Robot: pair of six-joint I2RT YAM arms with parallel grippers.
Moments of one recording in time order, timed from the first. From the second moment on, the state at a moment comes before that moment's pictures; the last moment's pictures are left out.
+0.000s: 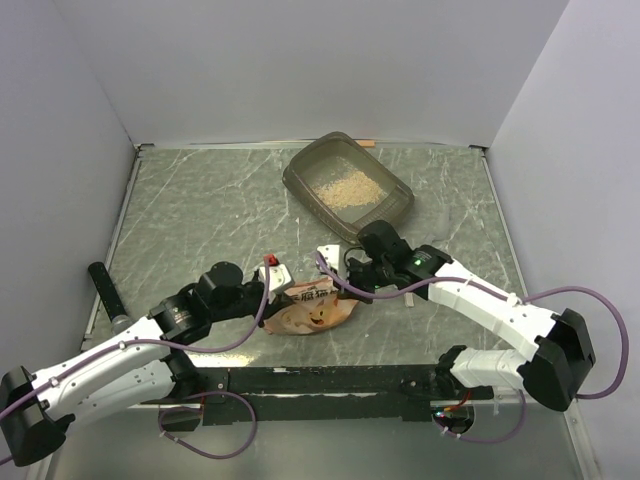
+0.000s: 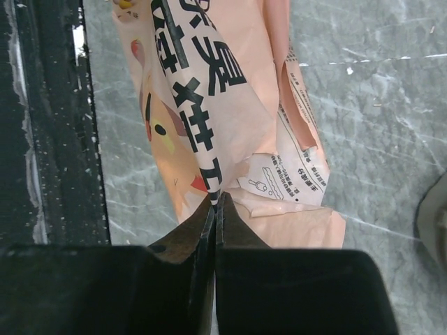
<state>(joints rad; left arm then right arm) -0.87 0.77 0.54 -0.20 0.24 0.09 0.77 1.20 0.93 -0.62 -0.48 -0.56</state>
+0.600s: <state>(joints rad) -0.88 0.99 0.69 -0.14 0.56 0.12 0.77 1.09 0.85 -0.66 -0.43 -0.43</state>
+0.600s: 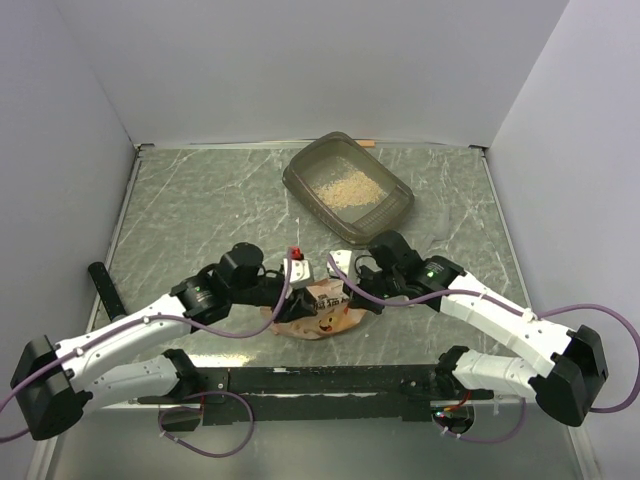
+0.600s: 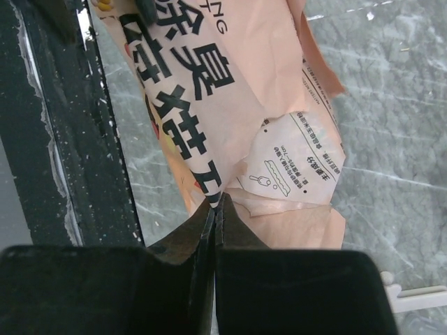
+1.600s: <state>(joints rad) -1.01 1.01 0.67 -0.17 0.20 0.16 0.78 1.06 0.84 -0.66 -0.40 -0.42</state>
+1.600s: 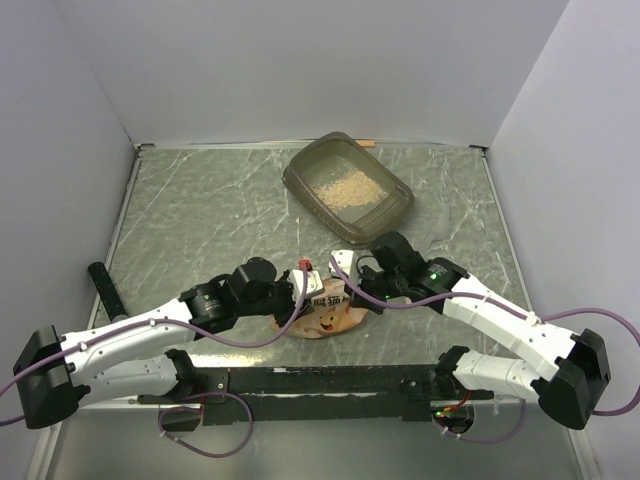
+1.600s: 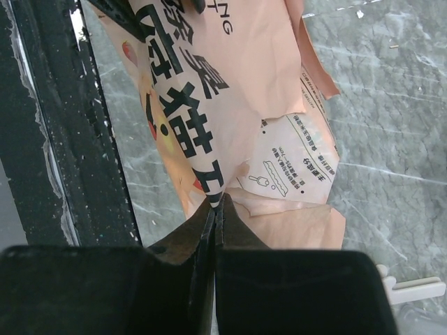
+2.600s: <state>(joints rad) -1.01 0.99 0.65 -0.20 0.18 0.13 0.59 0.95 1.02 -0.67 -0.01 -0.12</state>
